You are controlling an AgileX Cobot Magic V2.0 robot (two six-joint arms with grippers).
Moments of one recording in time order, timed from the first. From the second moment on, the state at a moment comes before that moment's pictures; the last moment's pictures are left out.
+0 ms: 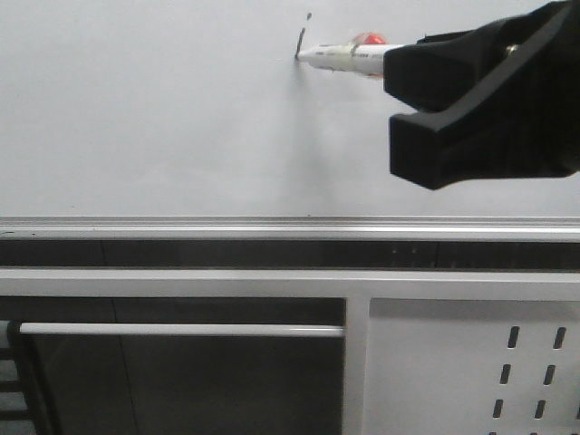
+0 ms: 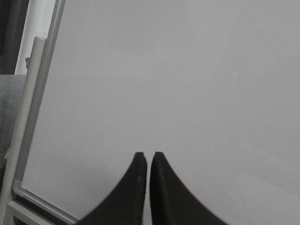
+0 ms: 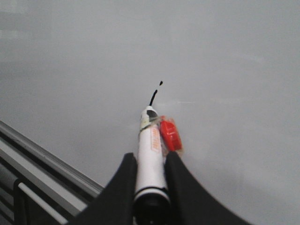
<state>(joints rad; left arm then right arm) -0.25 0.04 -0.69 0.88 0.80 -0.95 0.97 1.29 -0.23 0.54 -1.13 -0.48</state>
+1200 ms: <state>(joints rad) -0.25 0.04 -0.69 0.88 0.80 -0.95 1.23 1.37 -0.11 0.68 -1.14 -0.41</state>
